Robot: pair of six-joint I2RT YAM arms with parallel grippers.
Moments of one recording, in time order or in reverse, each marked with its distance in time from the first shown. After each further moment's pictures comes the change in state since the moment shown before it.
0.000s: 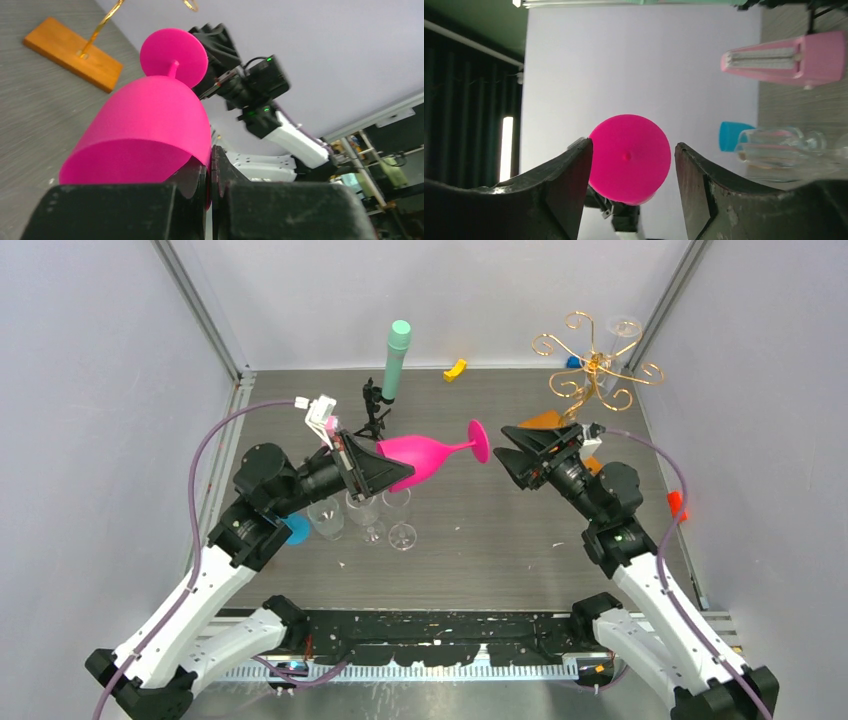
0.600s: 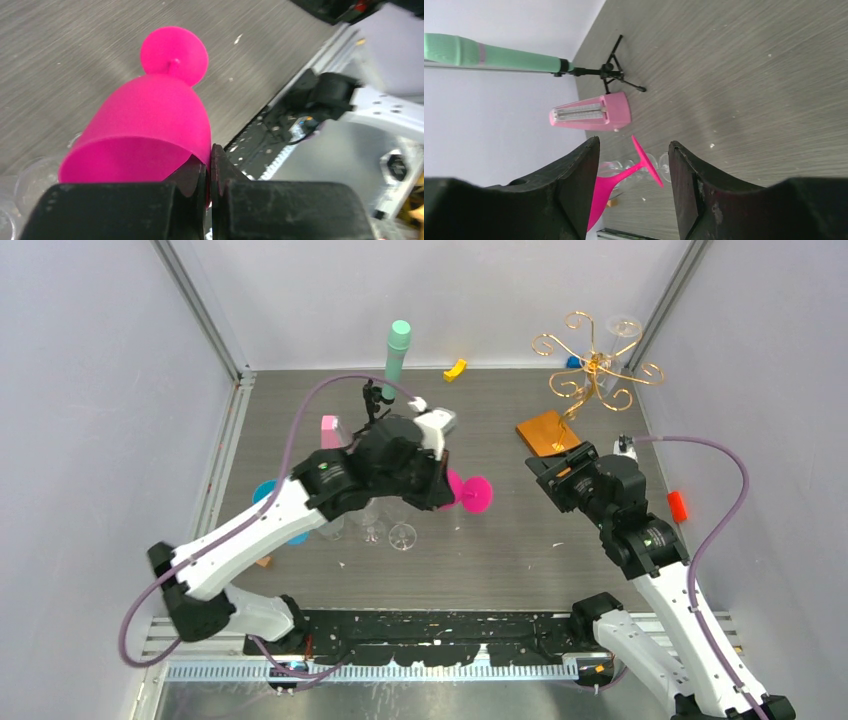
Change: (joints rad) left arm -0.327 0.464 0.480 -0.727 -0.378 0.404; right arm 0.000 -0.082 0.262 -0.923 0.397 -0.567
